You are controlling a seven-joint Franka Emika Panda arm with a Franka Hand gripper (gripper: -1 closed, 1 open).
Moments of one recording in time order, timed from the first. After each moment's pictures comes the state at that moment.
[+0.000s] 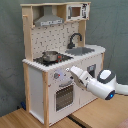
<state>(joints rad) -0.62 -1.47 1.47 -2.24 -0.73 2.89 0.72</state>
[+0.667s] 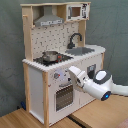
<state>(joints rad) -0.69 -1.47 1.50 -2.22 -0.73 2.89 0.91</state>
